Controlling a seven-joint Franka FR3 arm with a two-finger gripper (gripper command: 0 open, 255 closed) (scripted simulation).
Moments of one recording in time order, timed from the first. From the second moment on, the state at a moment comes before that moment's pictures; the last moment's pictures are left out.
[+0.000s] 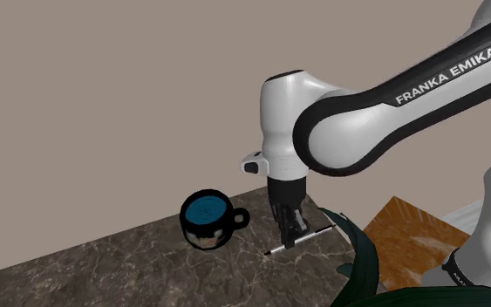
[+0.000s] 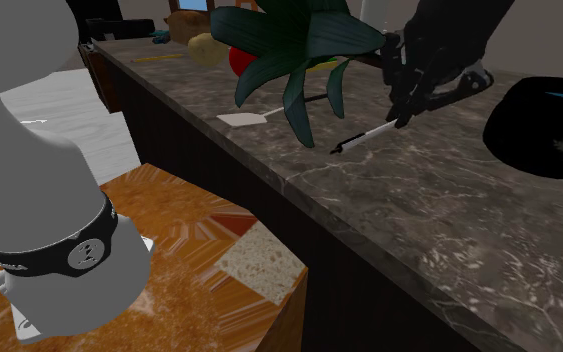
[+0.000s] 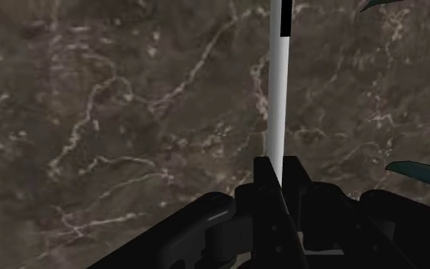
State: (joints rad) arm 0.58 -0.19 0.09 -2.41 0.33 2.09 -0.76
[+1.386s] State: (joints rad) arm 0.57 -0.30 0.08 -2.22 0.29 1.81 -0.69
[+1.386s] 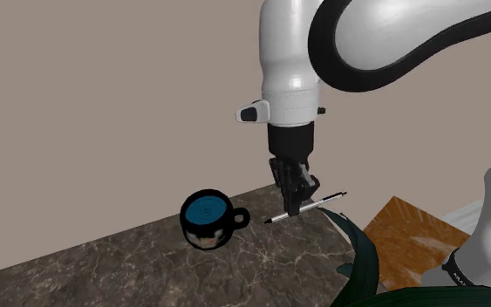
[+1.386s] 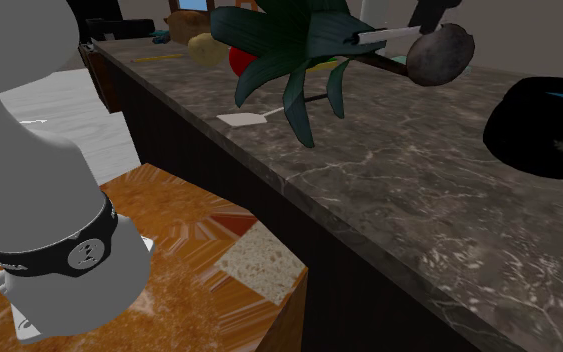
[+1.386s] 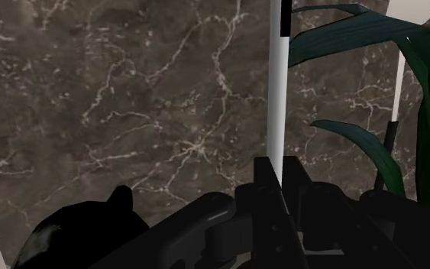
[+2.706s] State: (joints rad) arm 0.58 0.39 0.08 -1.28 0.23 1.57 -0.60
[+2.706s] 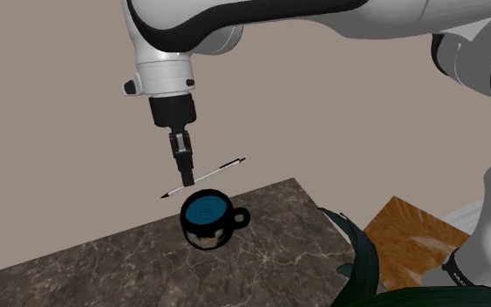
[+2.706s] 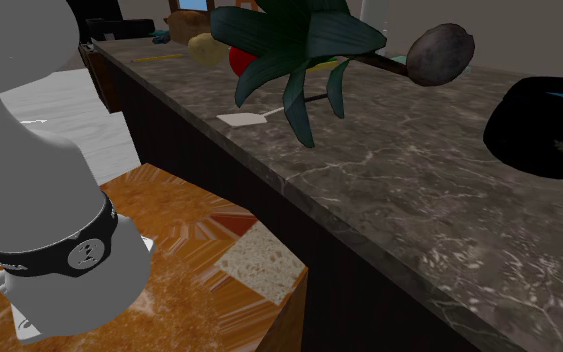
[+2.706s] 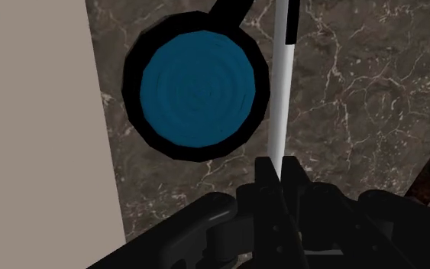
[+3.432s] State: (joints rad) arm 0.59 0.41 0.09 -1.35 0.23 1.68 -0.62
